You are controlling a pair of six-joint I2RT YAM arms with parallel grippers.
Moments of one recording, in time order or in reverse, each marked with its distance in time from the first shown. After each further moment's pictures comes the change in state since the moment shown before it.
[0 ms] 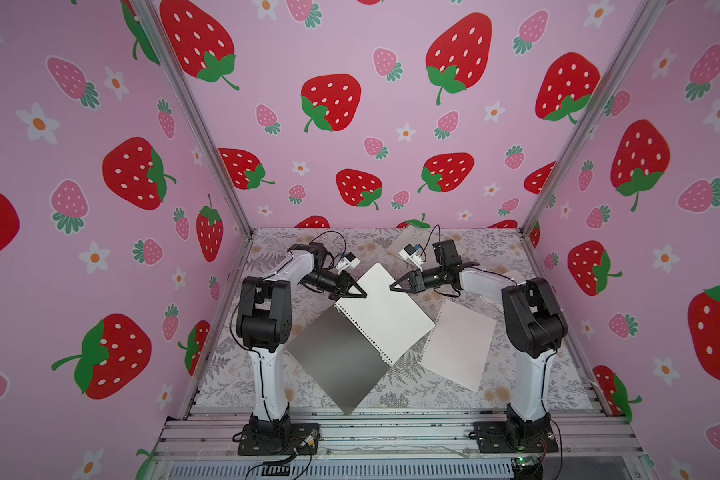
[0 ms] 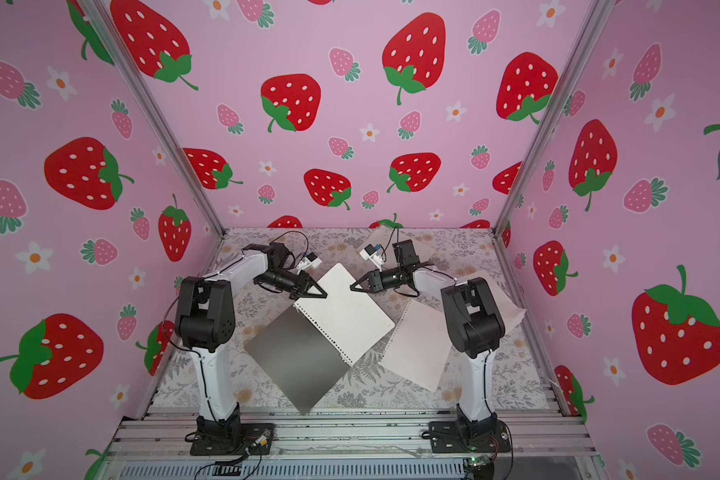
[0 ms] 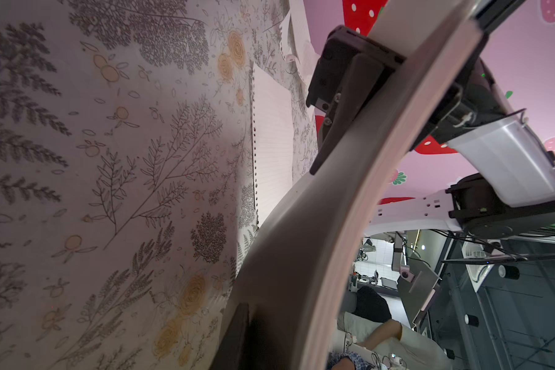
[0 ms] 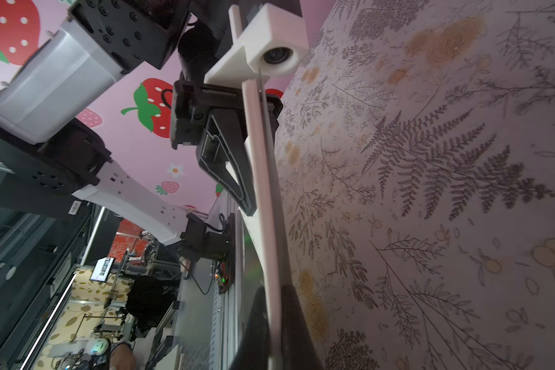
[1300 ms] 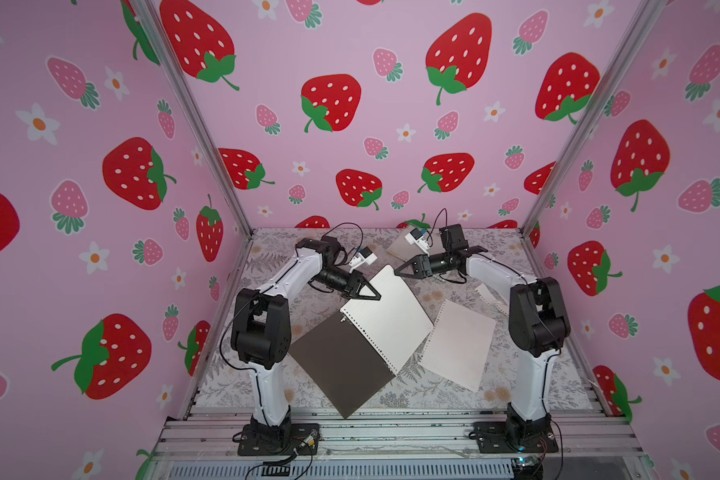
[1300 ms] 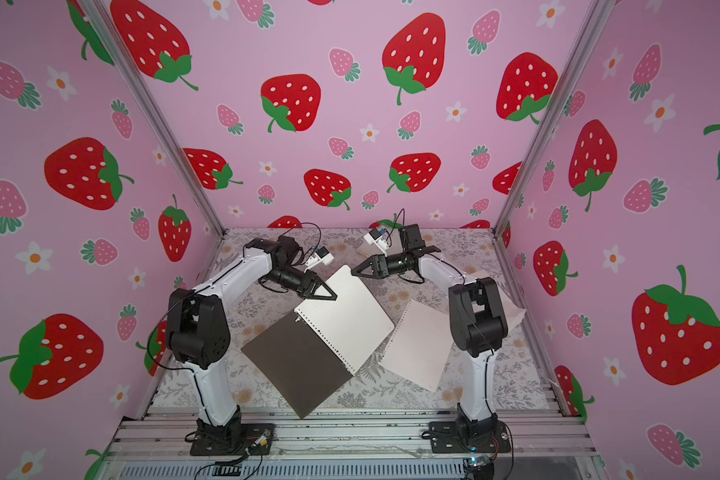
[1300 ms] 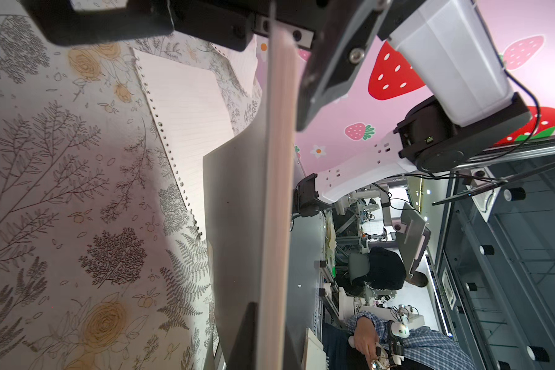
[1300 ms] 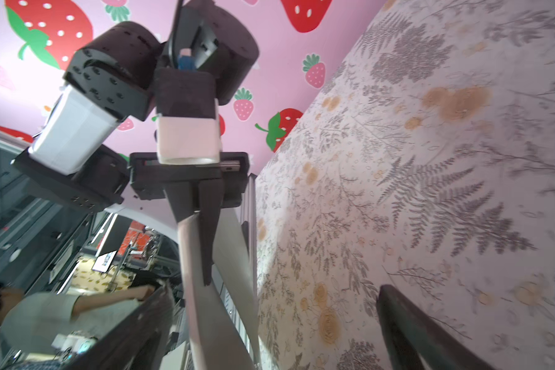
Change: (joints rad) left arm -0.118 -0.183 -0.009 -0.127 0.081 0.134; right arm -0.044 -0.021 0.152 -0.183 -0.147 -0.095
